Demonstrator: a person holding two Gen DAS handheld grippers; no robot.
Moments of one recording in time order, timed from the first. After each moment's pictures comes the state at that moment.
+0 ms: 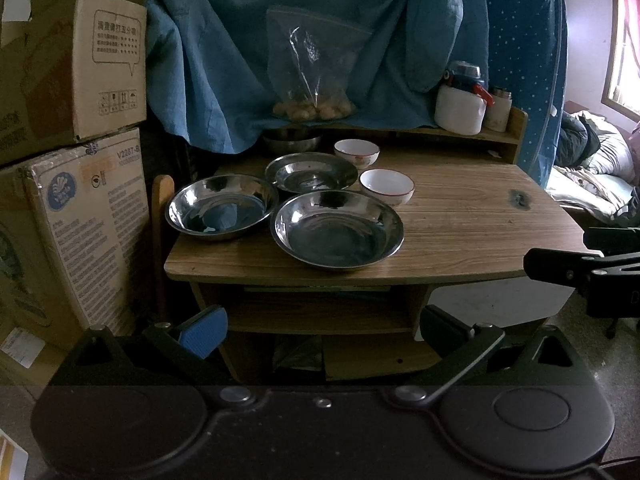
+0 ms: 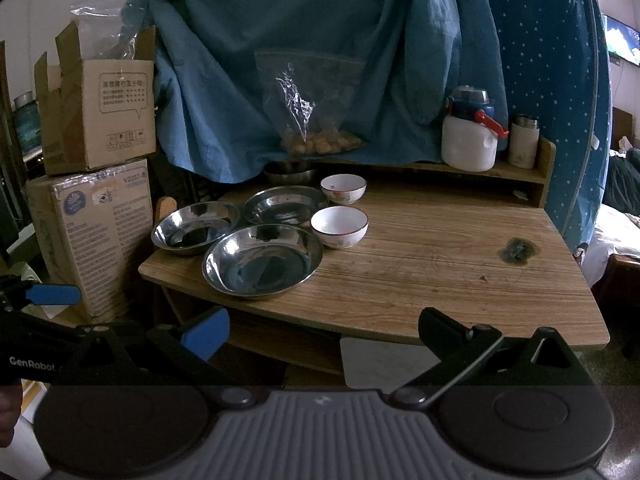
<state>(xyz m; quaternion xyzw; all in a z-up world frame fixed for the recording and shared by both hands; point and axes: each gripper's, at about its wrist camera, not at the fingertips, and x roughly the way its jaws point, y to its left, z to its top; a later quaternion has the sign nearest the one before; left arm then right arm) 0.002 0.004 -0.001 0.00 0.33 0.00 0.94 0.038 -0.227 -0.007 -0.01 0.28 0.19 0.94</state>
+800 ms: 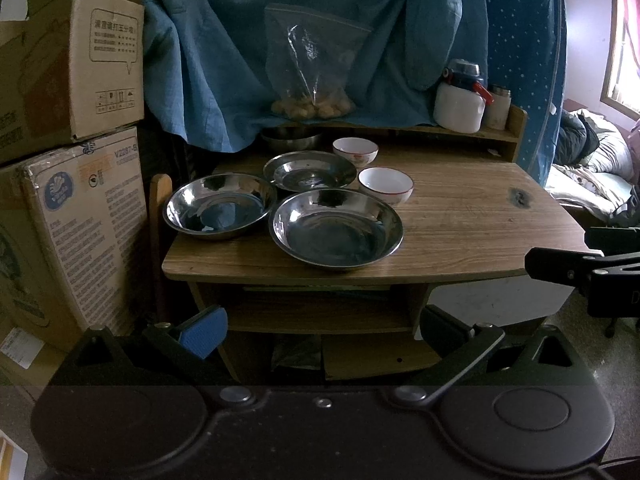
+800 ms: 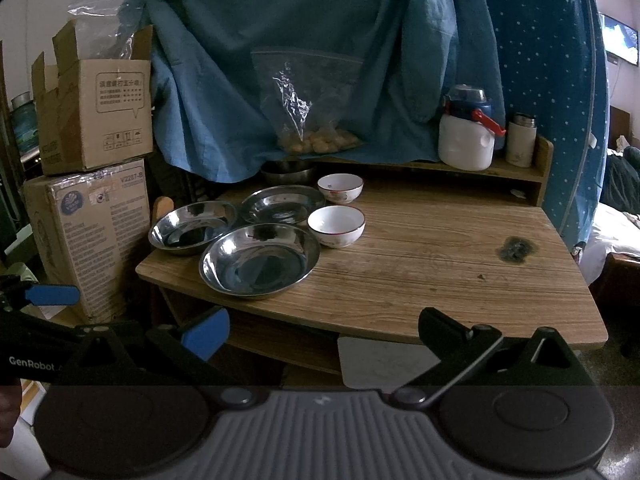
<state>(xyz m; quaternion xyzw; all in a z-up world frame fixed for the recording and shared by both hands) 0.007 0.009 -0.005 0.00 0.33 0.00 0.94 0.037 -0.228 -0.005 -0.01 0.28 0.19 0.94</state>
